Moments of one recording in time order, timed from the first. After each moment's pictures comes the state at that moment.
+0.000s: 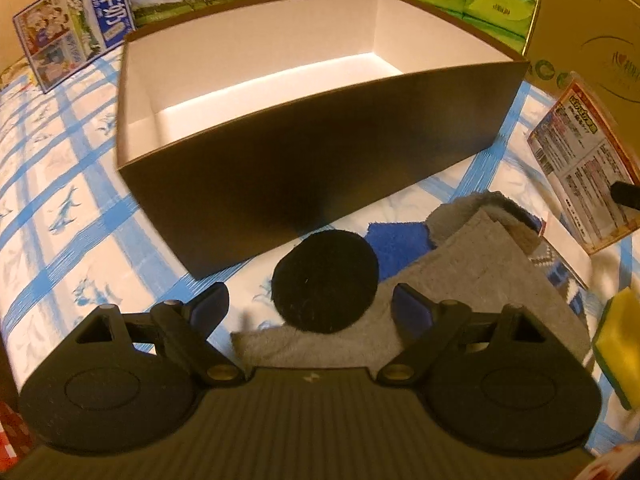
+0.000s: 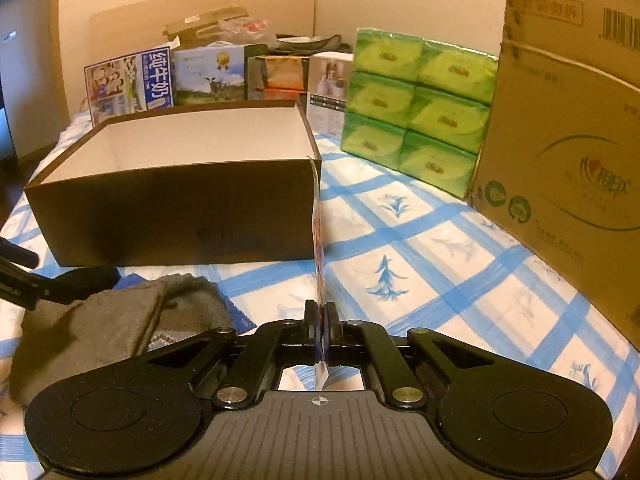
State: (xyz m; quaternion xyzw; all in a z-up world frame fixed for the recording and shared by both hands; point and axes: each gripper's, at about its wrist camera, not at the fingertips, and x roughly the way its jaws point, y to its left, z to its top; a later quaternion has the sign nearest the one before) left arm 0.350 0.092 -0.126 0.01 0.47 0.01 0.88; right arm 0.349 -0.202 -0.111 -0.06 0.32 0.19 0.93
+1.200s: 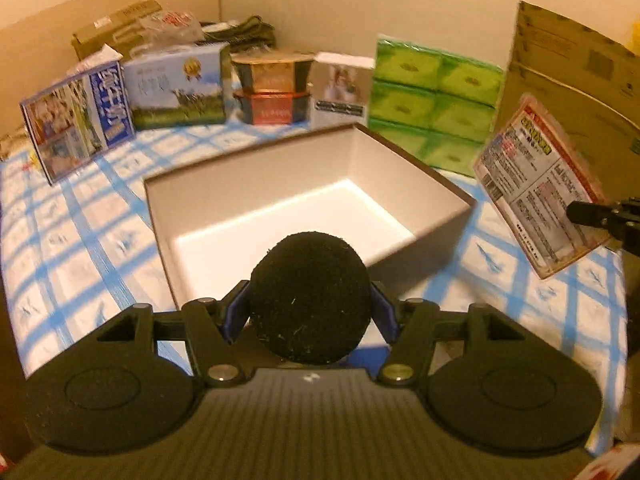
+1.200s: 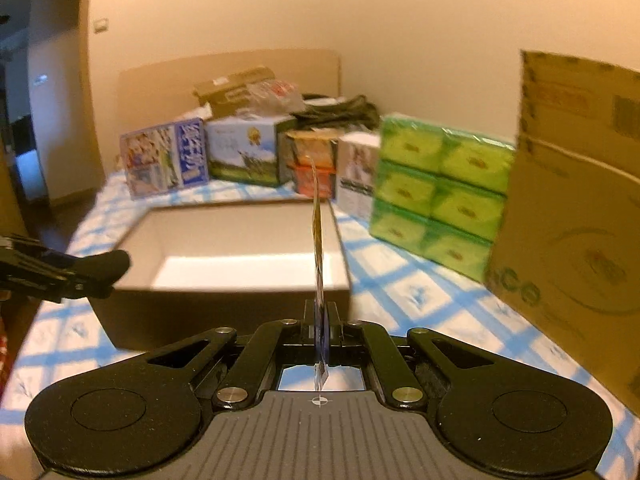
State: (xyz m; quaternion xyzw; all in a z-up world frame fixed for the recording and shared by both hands) left arm 0.350 0.100 -0.008 0.00 0.36 -0.02 0.93; right arm 0.356 -0.195 -0.018 -0.03 0.25 0.25 0.94
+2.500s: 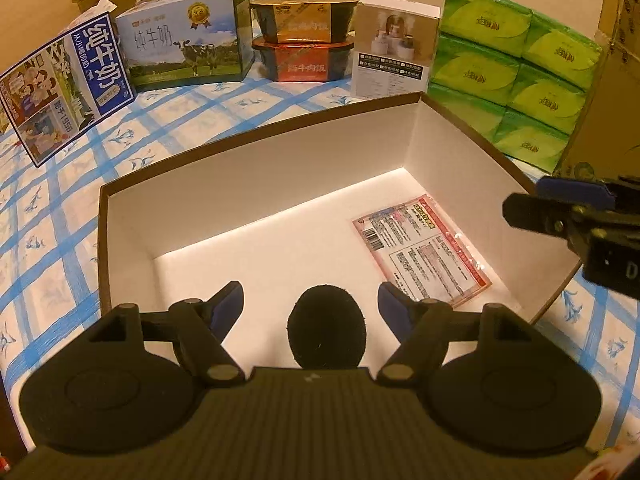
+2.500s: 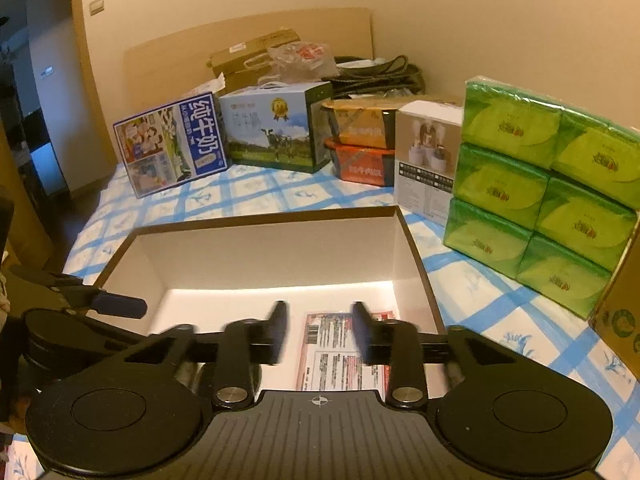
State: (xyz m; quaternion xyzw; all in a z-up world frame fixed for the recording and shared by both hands) left arm 0.493 0.106 -0.062 0.00 0.44 0.03 0.90; right arm 0.510 -0.088 -0.051 -0.01 0.31 0.29 0.91
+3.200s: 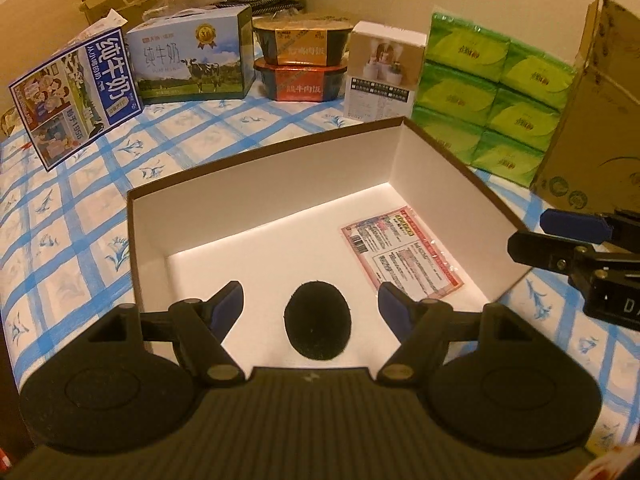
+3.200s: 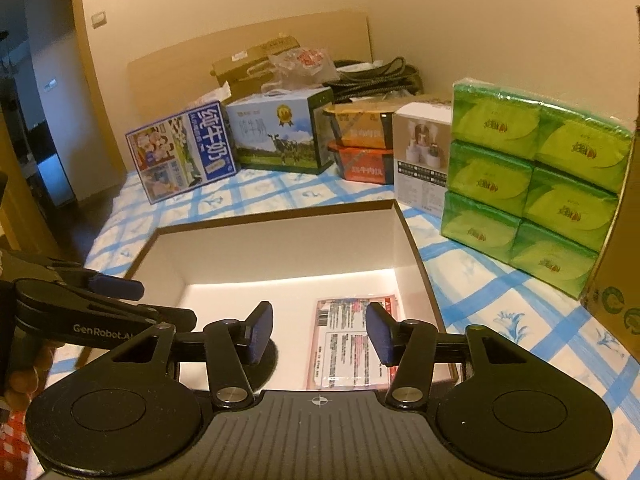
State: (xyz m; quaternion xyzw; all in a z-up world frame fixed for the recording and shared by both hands) left arm 0.453 0.104 -0.025 -0.02 0.42 0.02 0.91; right arm 0.472 -0.109 -0.032 0.02 0.31 0.29 0.90
